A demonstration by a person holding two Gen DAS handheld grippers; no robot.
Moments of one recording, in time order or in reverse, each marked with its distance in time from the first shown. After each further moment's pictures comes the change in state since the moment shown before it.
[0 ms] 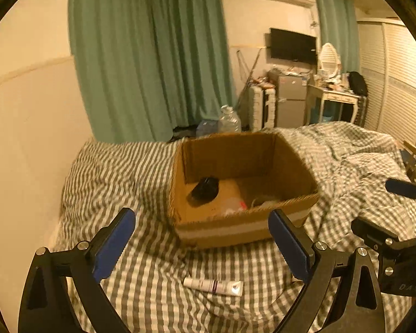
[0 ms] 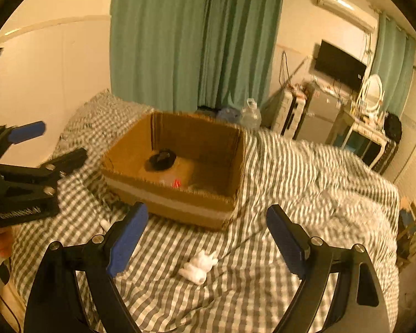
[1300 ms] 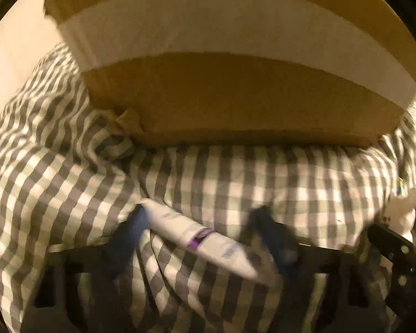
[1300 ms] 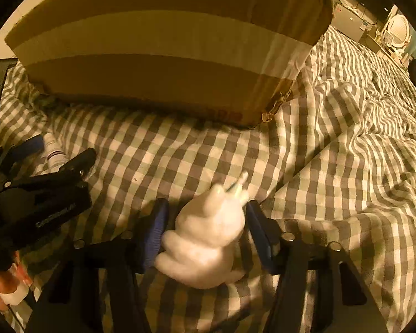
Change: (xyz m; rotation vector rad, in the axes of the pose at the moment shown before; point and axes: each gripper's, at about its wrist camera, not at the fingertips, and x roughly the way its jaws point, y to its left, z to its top) left arm 0.184 -0.054 -0.149 -0.053 0.399 0.051; right arm 0.206 0.001 -0.121 0.041 0.463 0.045
